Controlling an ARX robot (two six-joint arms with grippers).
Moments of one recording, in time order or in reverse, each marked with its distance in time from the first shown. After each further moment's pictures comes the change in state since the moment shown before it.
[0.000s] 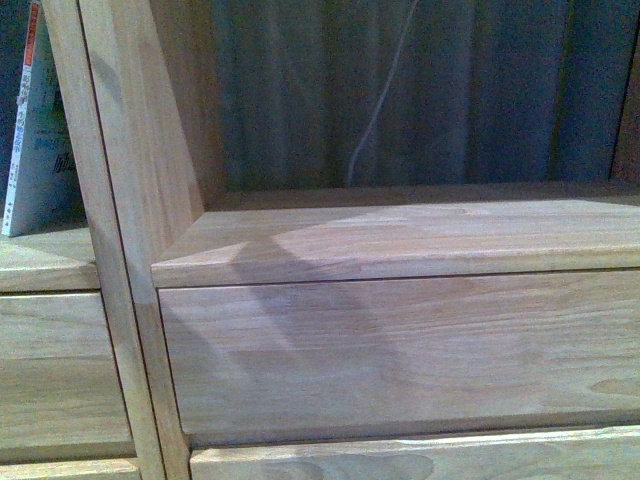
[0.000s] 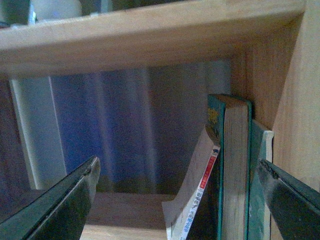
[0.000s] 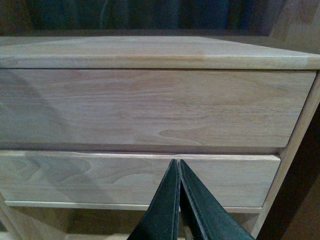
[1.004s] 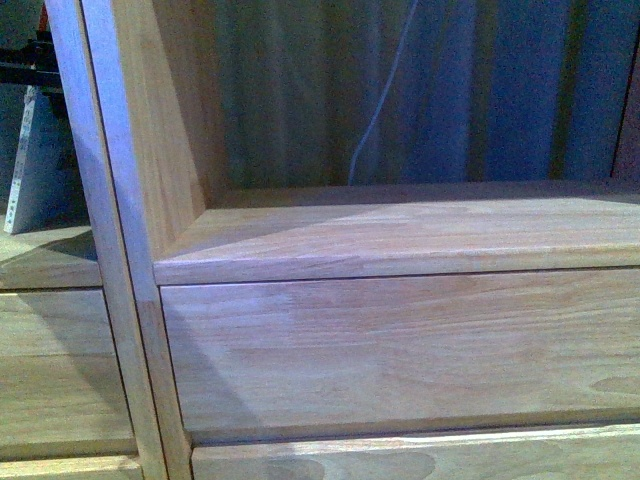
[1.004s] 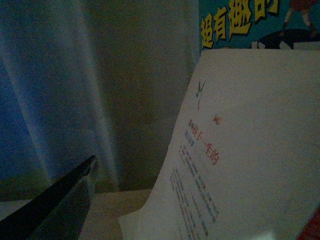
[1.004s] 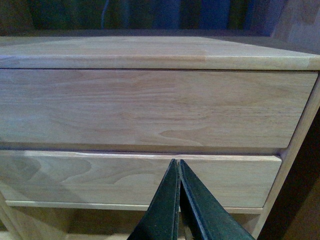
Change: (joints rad) left arm 0.196 0.762 0.439 0.123 0.384 -0.122; right arm 0.000 0.000 0.000 0.000 0.000 0.000
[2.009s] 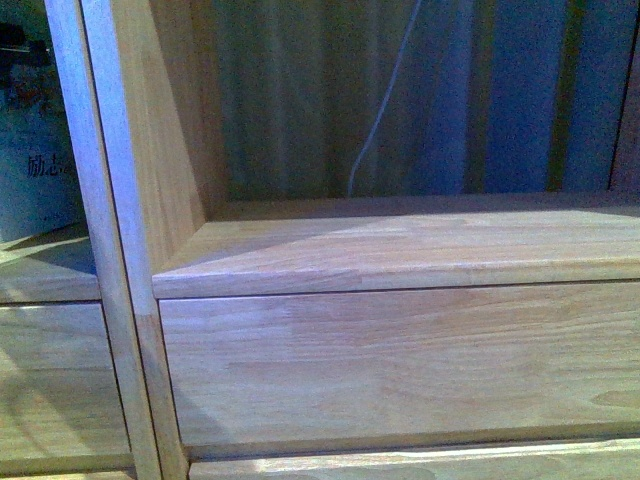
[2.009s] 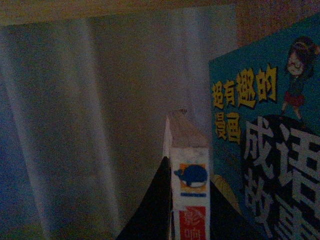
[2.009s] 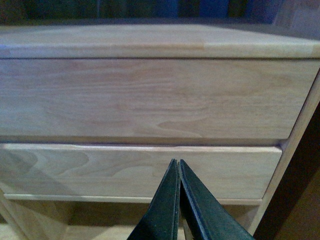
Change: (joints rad) left arm 0.089 0.060 0.075 0.168 0.139 -0.026; right arm 0.000 0.029 0.000 0.009 0.001 0.001
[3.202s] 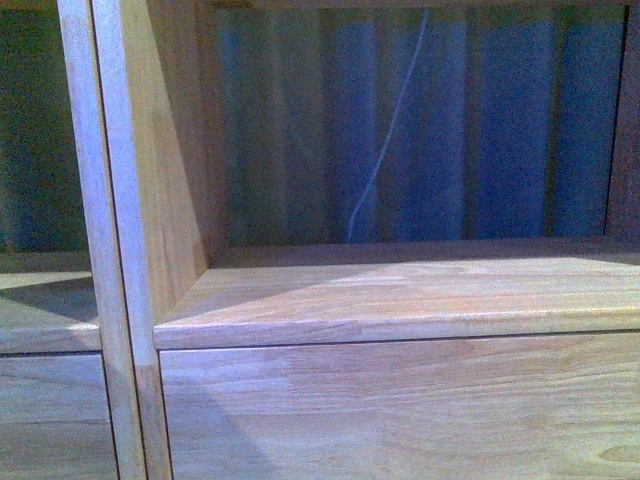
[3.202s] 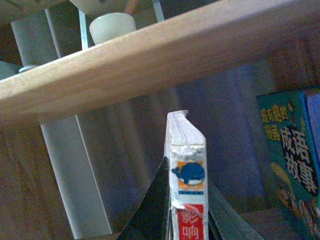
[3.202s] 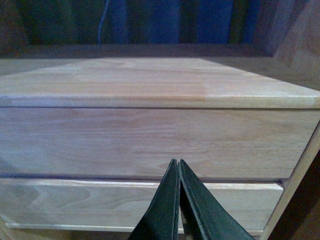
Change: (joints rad) left arm 0.304 -0.640 -0.517 0.019 0.121 0.076; right arm 0.000 0.424 0.183 0.242 -0.001 0.000
